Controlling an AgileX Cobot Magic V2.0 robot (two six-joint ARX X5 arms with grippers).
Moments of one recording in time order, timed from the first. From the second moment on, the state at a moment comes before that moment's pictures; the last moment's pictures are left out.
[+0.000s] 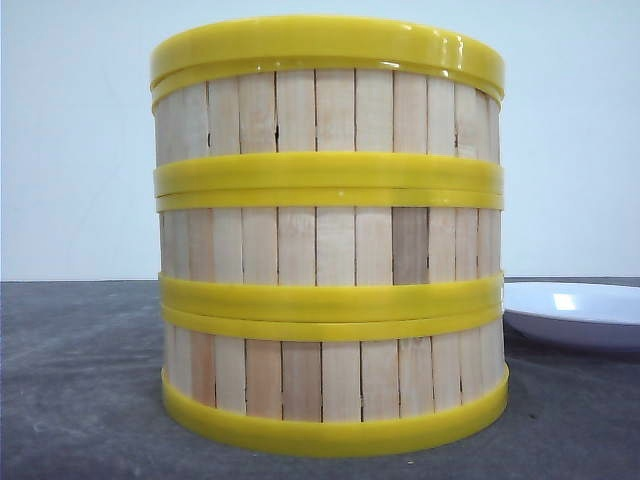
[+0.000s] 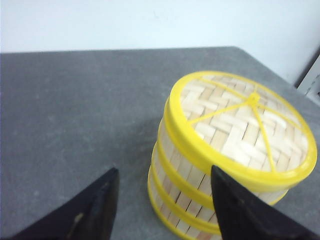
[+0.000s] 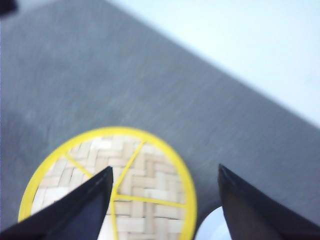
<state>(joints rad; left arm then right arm) -0.57 0.40 0.91 -0.78 -0.02 -0.20 0.90 1.22 1.80 -1.03 0.30 0.05</state>
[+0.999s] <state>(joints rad) -0.57 0.32 0.75 -0.71 0.03 -0.18 1.11 0.59 0.88 -0.77 0.52 0.32</state>
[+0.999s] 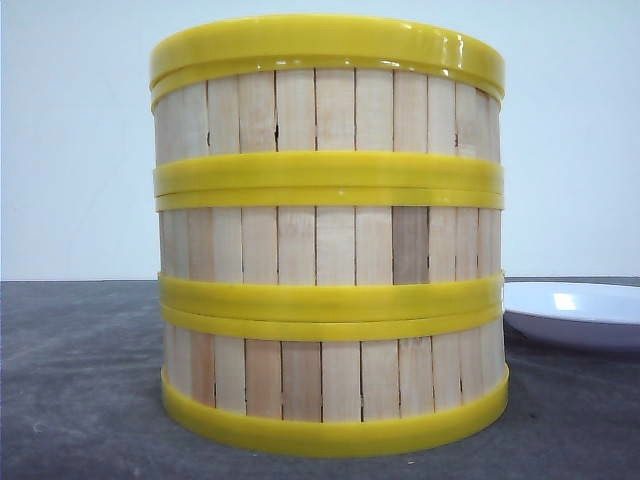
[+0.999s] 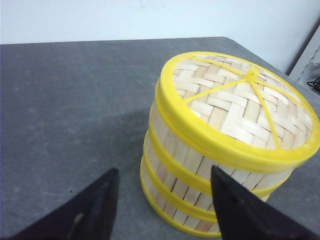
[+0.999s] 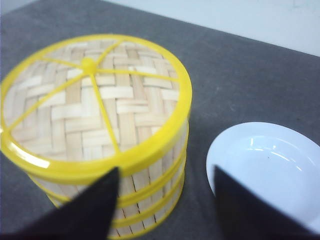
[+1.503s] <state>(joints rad) -0.57 0.32 0.75 -0.72 0.03 -0.18 1.11 0.59 0.88 -0.75 0.52 0.32</state>
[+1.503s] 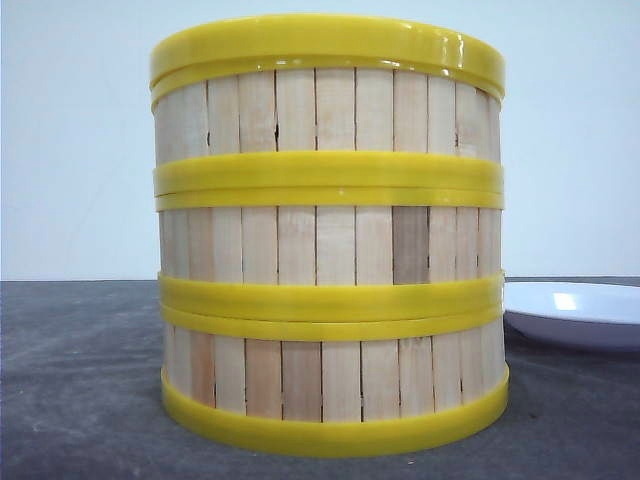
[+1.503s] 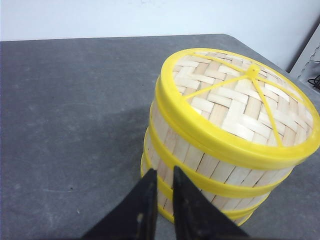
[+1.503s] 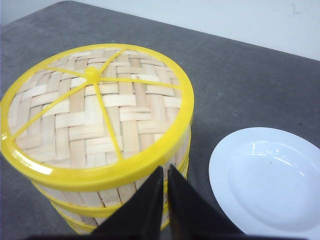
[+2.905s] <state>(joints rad) -0.02 0.02 0.08 -0.20 -0.07 -0.06 1.11 0.59 0.88 -0.75 0.52 0.32</state>
